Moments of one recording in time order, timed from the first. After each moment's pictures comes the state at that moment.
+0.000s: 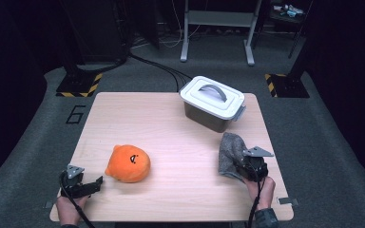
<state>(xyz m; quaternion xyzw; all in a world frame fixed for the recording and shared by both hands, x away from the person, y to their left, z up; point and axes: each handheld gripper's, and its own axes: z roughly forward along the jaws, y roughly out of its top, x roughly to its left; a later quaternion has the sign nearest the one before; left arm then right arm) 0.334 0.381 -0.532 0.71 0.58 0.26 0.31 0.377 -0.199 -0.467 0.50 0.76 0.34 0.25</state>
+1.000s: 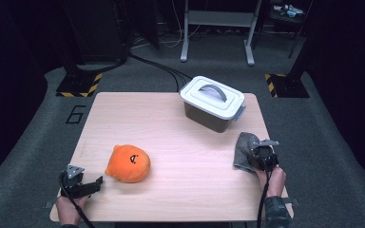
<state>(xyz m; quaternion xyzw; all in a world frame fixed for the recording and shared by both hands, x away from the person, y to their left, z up) 0.334 0.380 -0.532 0.70 0.59 0.26 0.31 0.427 -0.246 -0.494 0.56 0.75 0.24 0.26</state>
